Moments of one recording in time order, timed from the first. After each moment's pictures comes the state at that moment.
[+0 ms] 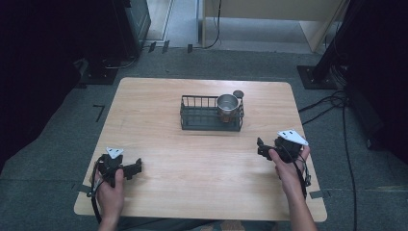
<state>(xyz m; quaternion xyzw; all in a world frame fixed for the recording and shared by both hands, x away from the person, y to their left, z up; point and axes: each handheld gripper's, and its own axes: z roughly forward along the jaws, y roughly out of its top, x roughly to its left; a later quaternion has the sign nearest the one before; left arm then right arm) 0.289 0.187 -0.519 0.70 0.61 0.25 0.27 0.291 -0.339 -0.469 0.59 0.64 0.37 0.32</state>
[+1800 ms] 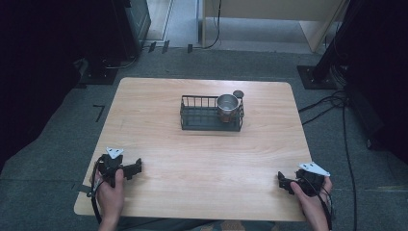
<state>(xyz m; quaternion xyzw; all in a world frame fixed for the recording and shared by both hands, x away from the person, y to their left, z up) 0.289 0.187 -0.519 0.70 0.61 0.25 0.27 0.211 -0.405 -0.528 0.64 0.67 0.29 0.26</state>
